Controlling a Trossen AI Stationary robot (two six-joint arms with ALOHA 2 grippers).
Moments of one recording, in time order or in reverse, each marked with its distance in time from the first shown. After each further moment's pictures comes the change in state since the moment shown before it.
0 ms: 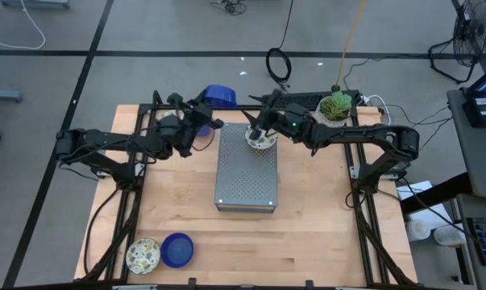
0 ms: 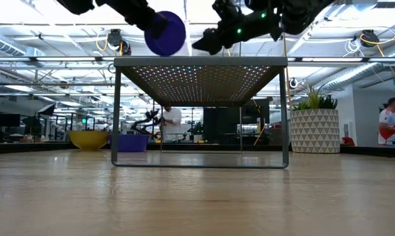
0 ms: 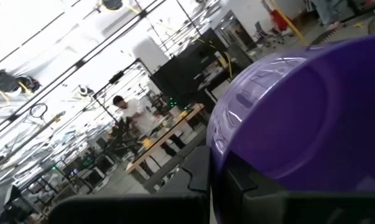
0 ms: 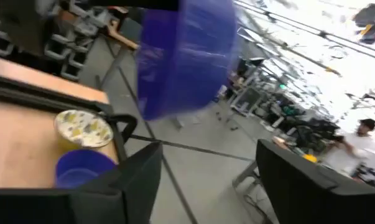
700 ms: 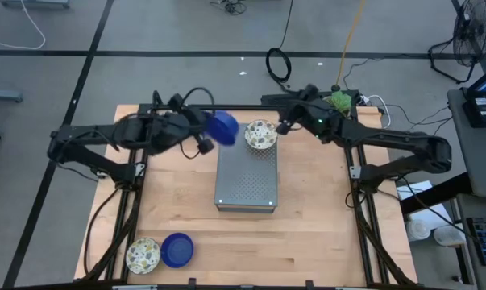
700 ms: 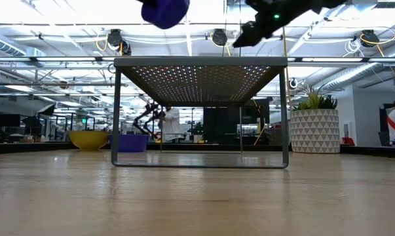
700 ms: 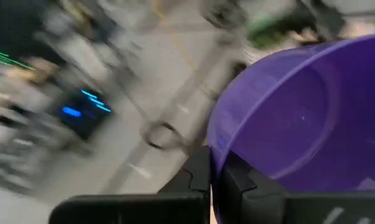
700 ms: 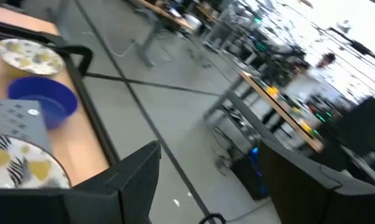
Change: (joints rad) left arm -0.135 -0.061 0.541 -1.459 0.374 -0.910; right arm -0.024 -0.363 -0.082 -0.476 0.246 0.080
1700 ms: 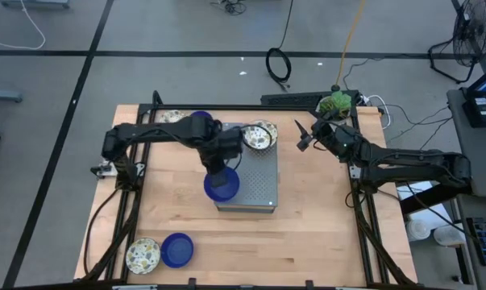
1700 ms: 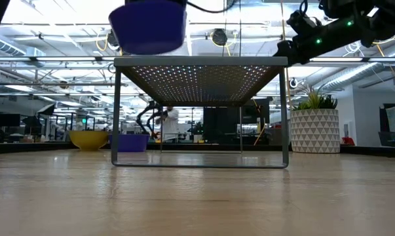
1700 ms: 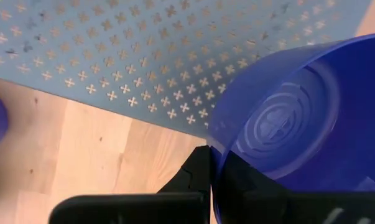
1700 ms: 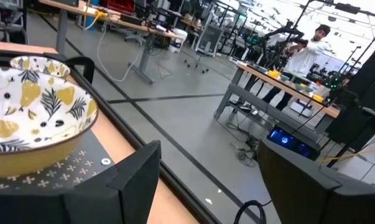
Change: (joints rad) left arm 0.044 0.561 0.476 -0.818 0.798 -0.299; right arm 0.003 -0.333 -0.520 0.264 0.013 0.213
